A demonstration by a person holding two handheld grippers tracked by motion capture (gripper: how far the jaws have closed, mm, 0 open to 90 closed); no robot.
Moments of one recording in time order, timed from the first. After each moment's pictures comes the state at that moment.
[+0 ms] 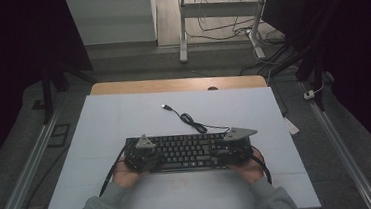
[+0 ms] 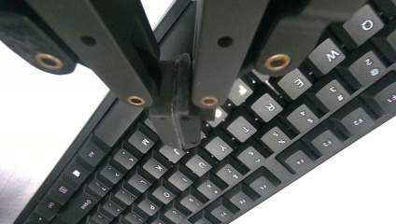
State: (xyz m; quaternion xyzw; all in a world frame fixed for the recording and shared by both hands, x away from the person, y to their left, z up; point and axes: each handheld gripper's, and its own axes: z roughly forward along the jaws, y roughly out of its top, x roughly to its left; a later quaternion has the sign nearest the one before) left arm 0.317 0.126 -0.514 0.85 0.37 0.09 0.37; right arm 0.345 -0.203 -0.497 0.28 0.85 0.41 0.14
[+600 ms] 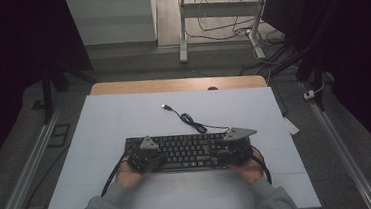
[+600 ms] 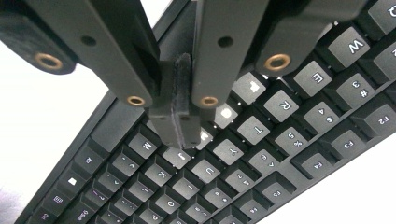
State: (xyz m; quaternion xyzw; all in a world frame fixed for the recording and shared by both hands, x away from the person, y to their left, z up) left arm 0.319 0.119 -0.519 0.86 0.36 0.09 0.36; right arm 0.346 -0.203 -0.498 0.29 0.85 0.41 0.14
